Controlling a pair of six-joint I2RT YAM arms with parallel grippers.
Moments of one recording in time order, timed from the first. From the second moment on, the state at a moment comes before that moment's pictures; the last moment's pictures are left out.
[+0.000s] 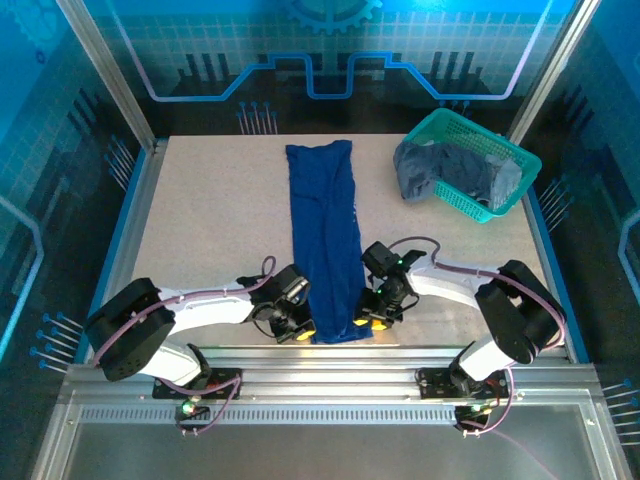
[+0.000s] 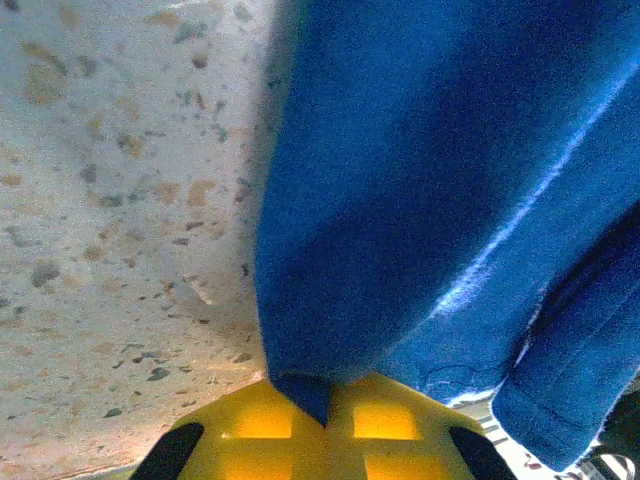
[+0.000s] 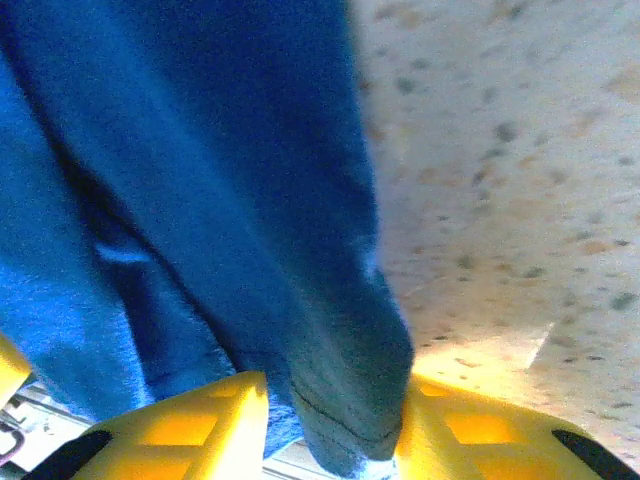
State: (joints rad) left arm -0.84 1.43 0.60 -0.36 0.37 -1.35; right arm 0.70 1.53 0.76 -0.67 -0.42 0.89
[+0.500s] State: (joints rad) left arm -0.84 1.32 0.60 -0.39 0.35 -1.34; right arm 0.72 1.53 0.77 -0.70 -0.36 0.90
